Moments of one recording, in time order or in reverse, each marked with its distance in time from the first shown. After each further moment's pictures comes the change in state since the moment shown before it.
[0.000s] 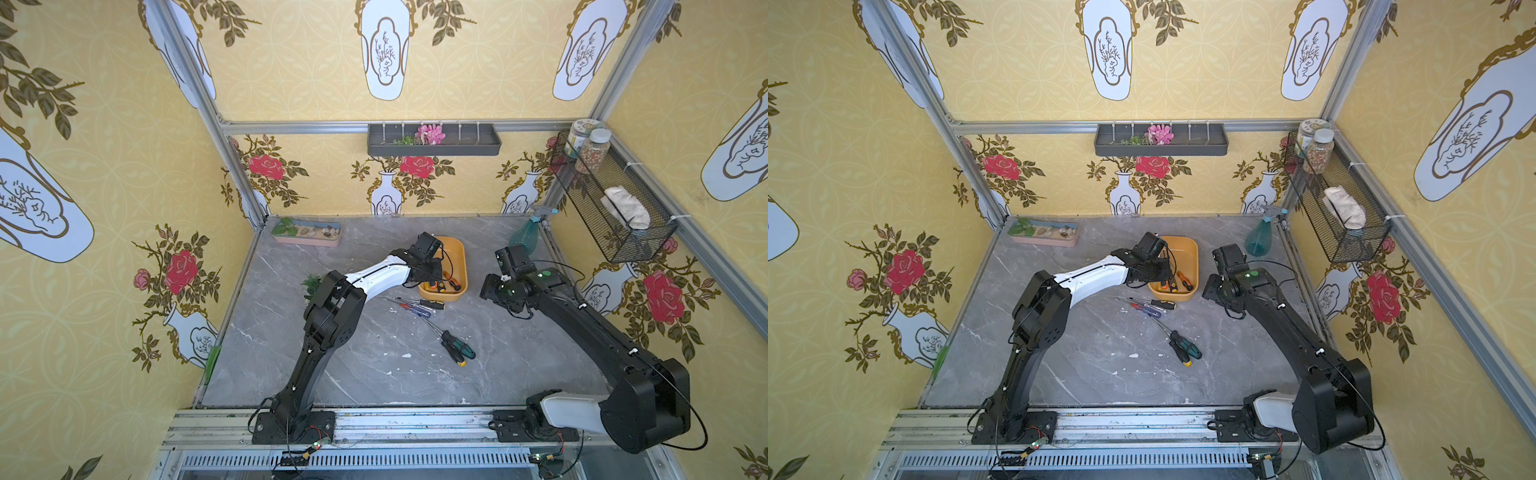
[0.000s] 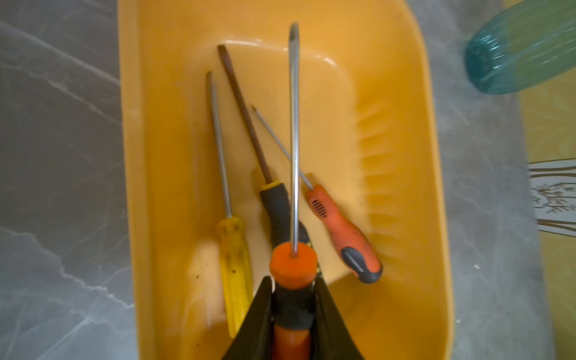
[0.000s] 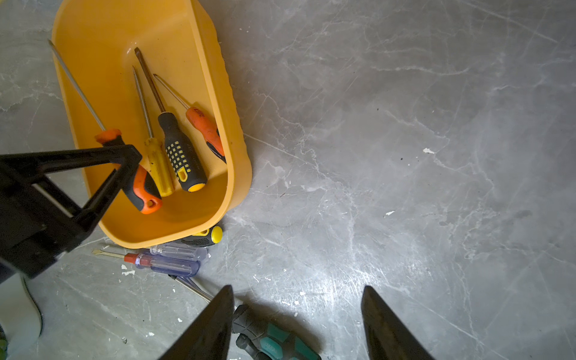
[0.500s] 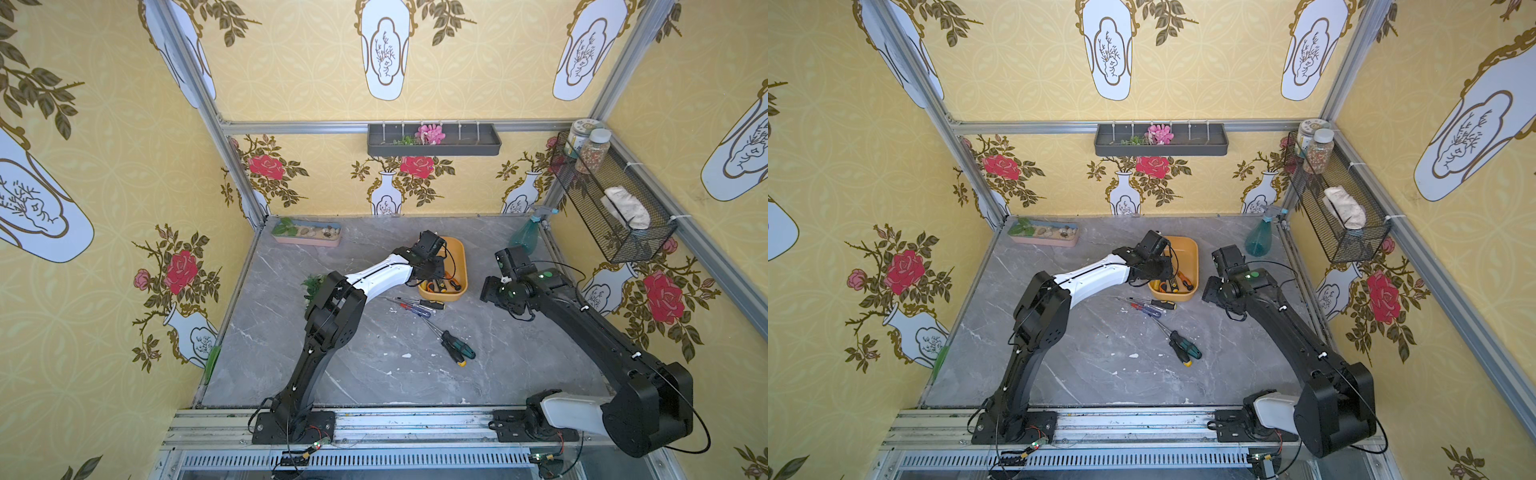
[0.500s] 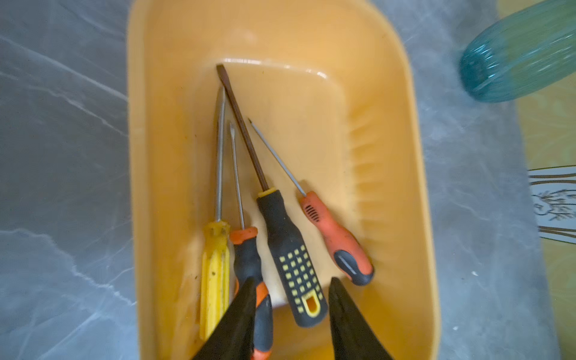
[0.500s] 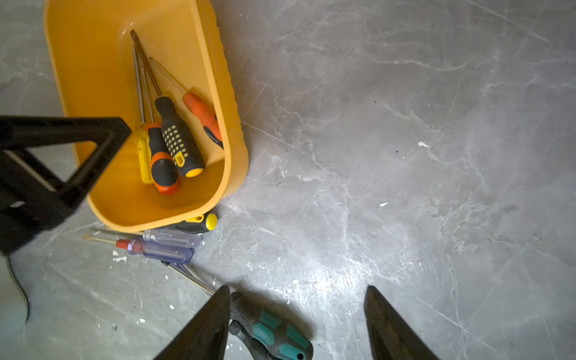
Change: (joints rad) left arm -0.009 -0.084 -0.019 0.016 -0.041 -0.009; right arm 0.046 -0.016 0.012 -0.049 -0.006 -0.032
